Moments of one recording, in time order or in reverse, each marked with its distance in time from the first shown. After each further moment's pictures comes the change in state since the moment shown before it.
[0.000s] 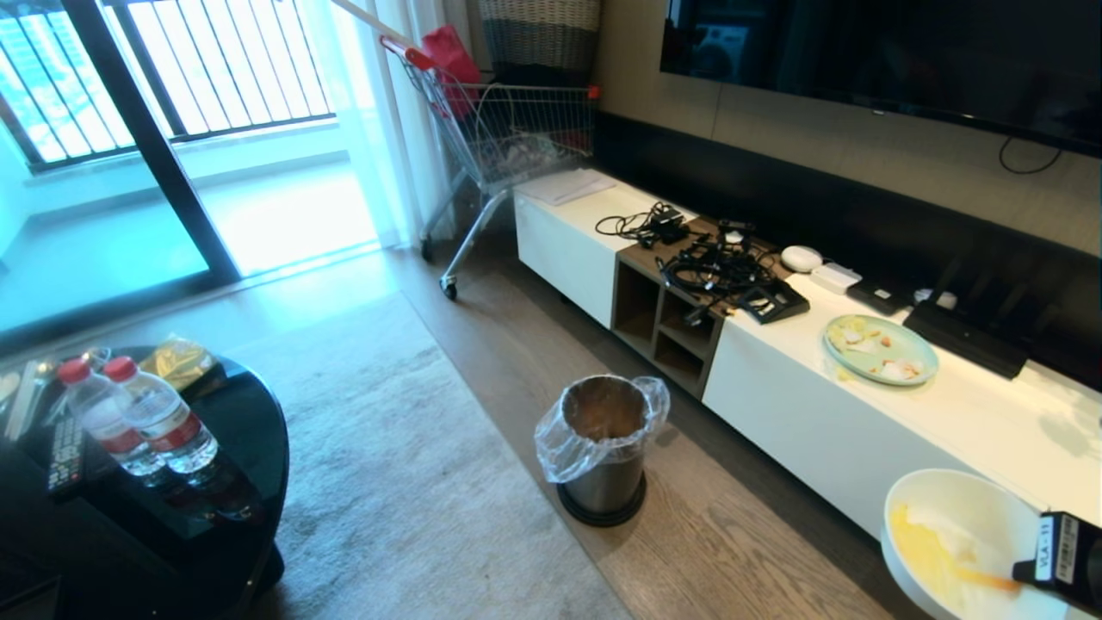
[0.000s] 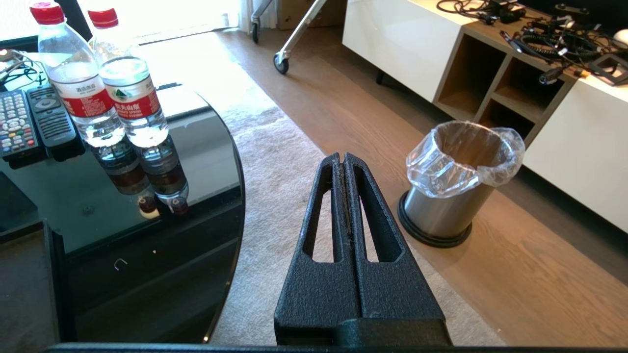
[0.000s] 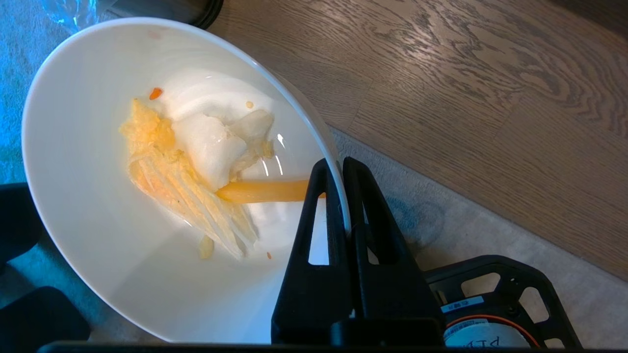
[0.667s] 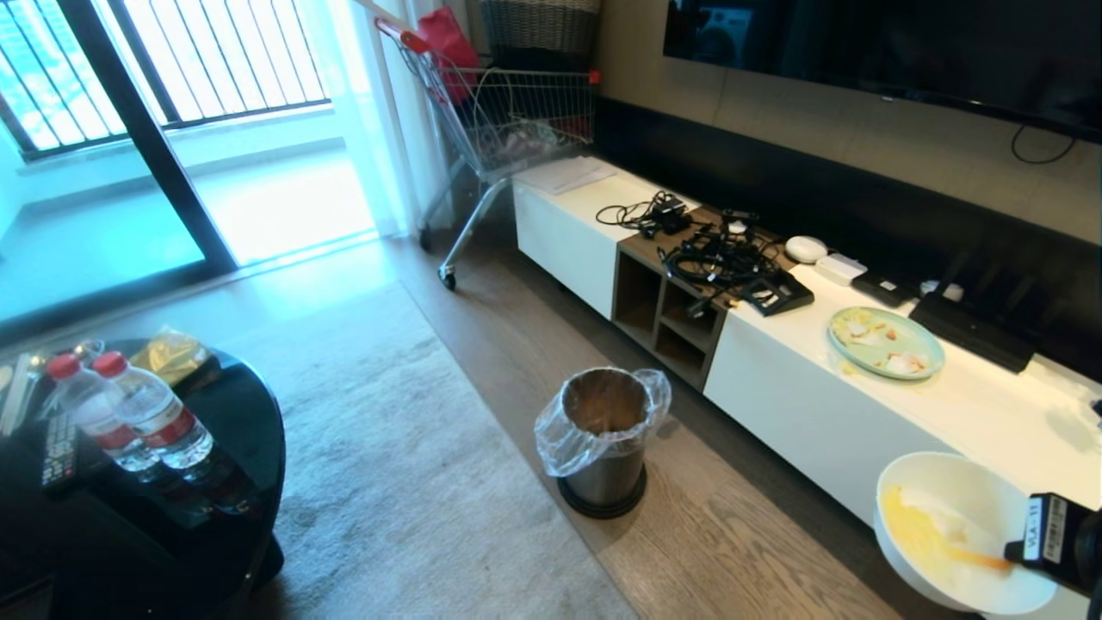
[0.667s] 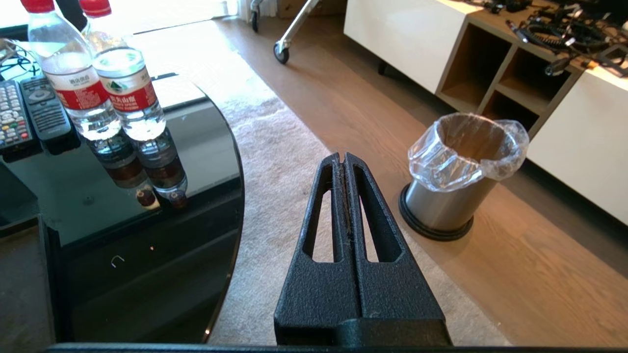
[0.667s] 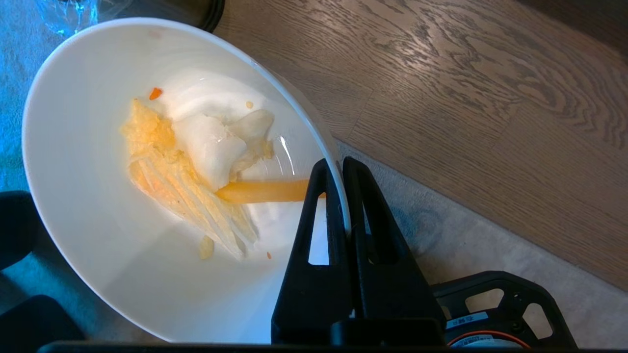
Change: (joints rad) left arm 0.000 0.000 0.000 0.000 0.000 0.000; right arm 0.010 0.023 -0.028 -0.019 -0.025 -0.004
